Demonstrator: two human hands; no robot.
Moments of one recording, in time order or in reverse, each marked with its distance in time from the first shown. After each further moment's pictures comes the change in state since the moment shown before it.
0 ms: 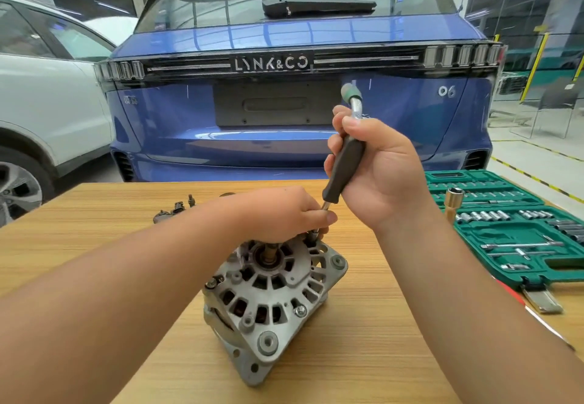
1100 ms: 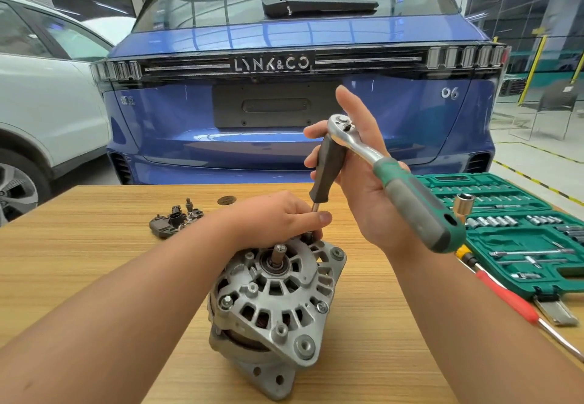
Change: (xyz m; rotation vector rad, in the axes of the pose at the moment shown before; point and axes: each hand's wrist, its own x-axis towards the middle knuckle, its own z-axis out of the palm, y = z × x) left_hand 0.015 -0.035 0.011 -0.218 0.037 0.012; right_hand 0.018 0.012 -0.005 -0.702 -0.341 -0.296
